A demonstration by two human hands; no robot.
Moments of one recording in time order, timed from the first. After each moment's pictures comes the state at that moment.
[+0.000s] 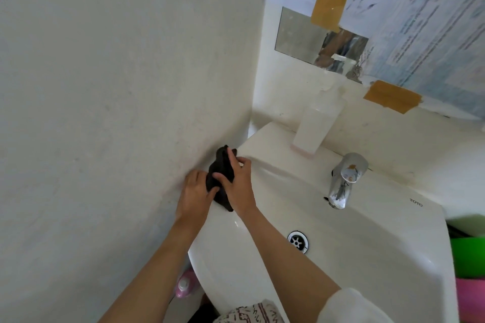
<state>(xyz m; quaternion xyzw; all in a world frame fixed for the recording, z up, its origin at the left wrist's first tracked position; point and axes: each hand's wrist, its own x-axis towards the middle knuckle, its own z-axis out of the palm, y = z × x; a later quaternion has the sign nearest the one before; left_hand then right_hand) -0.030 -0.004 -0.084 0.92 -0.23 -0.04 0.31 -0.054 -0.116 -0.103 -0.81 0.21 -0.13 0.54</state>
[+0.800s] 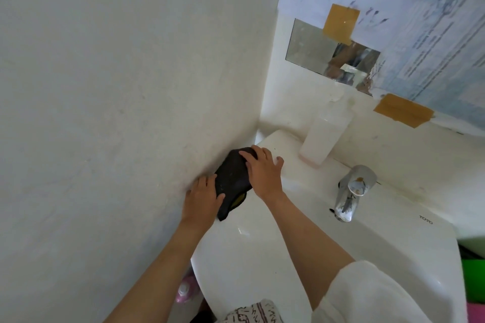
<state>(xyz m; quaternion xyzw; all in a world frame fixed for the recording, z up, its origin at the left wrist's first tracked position) -0.023 -0.009 -0.089 0.95 -0.26 -0.05 0.14 -0.039 -0.175 -0.088 -0.98 0.16 -0.05 0.13</state>
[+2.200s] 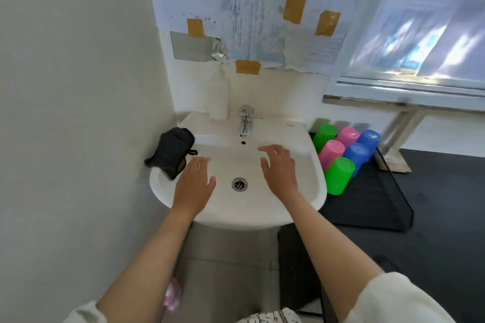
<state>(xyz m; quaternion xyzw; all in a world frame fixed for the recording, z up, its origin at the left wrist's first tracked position) -0.183 0.039 -0.015 0.82 -0.51 -0.02 0.27 -0.337 -0.097 -0.006 -0.86 0.42 -0.24 0.16</state>
